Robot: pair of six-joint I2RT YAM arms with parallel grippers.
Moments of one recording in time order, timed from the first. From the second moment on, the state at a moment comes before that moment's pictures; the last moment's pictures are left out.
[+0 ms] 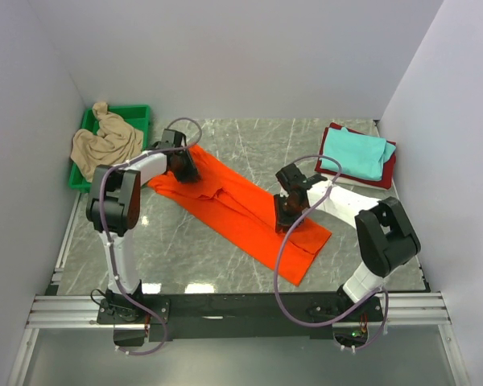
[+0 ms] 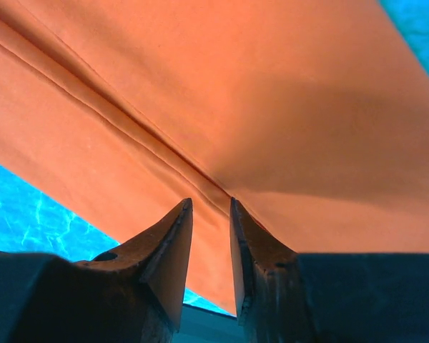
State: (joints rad) left arm -0.21 2.01 1.39 -0.35 0.18 -0.66; right arm 0.50 1.63 1.01 -0.68 -0.12 0.46
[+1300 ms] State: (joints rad) left arm -0.22 2.44 1.96 -0.35 0.43 -0.51; right arm 0.71 1.83 1.12 -0.61 -0.30 0.57
